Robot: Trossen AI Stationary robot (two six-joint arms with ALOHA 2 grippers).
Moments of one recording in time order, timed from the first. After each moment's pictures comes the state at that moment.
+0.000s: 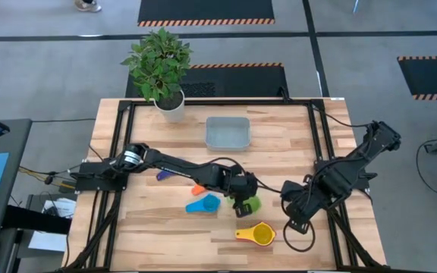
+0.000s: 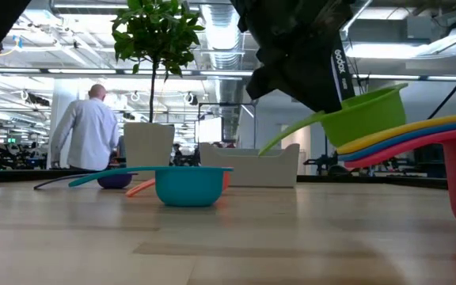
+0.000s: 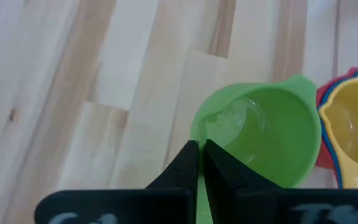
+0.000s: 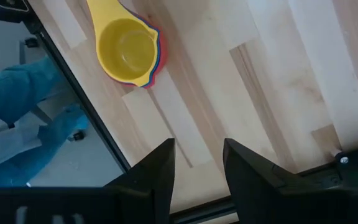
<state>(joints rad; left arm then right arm) -0.20 2.21 1.90 -0.67 -0.10 -0.41 0.66 1.44 1.45 -1.35 -0.03 1.17</state>
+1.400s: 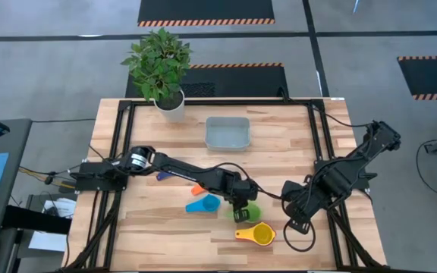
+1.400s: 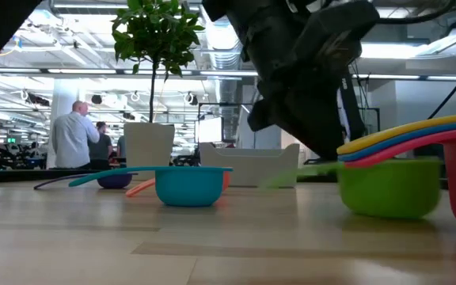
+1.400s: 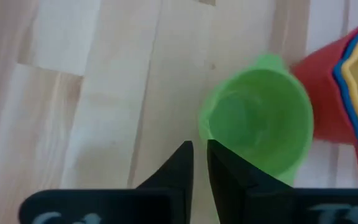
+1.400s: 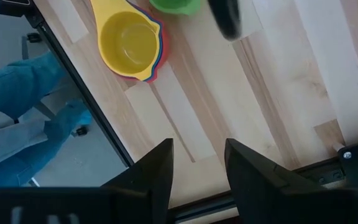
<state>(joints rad) -0.20 2.29 1.89 -0.65 0.01 -0.42 0.66 1.44 1.45 -1.36 -0.06 1.17</state>
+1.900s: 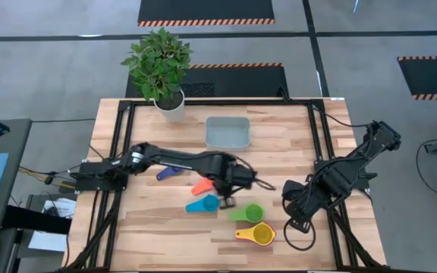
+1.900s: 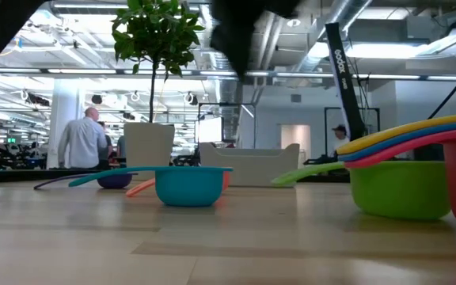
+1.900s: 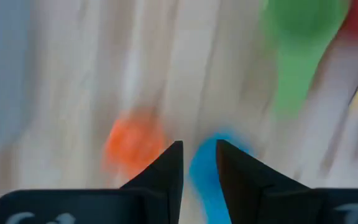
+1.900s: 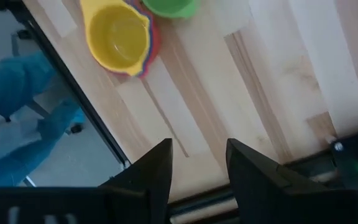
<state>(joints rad) -0.19 2.29 2.35 -1.49 -0.07 -0.35 0.66 1.44 1.45 -1.40 -0.08 1.18</state>
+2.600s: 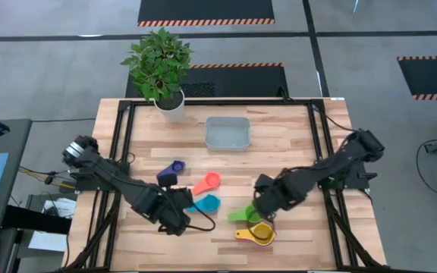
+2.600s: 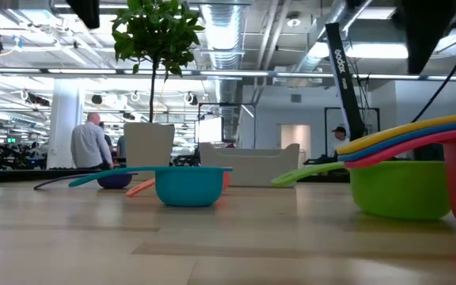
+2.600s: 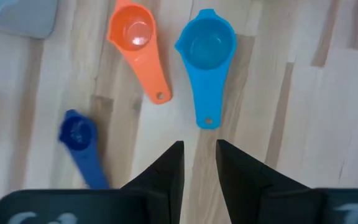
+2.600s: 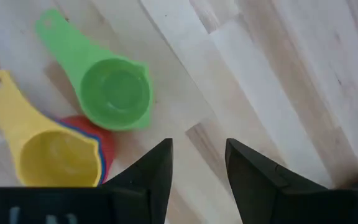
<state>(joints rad) -0.58 1.70 1.55 -1.27 -0.34 -0.74 0.47 1.68 1.45 -1.29 0.14 1.07</state>
